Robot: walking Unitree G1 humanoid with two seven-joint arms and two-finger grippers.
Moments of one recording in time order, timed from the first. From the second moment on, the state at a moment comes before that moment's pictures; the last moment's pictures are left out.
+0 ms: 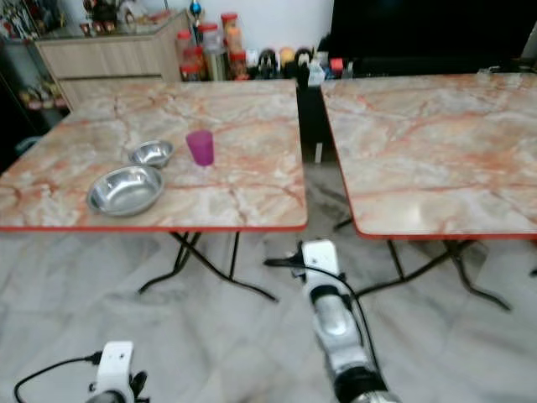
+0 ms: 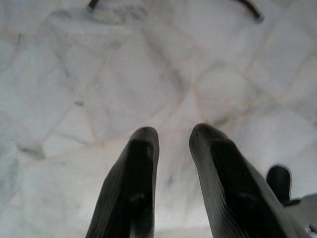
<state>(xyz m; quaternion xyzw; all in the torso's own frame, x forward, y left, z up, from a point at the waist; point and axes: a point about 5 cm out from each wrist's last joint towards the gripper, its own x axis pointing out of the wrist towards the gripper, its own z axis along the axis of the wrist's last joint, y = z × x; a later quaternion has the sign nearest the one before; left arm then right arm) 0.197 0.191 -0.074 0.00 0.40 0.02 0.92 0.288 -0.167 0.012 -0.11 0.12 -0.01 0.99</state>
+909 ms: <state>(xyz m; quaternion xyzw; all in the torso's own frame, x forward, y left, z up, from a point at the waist) 0.199 0.198 -0.071 0.02 0.39 0.03 0.92 0.187 -0.187 -0.081 -0.08 0.43 -0.02 0.90</state>
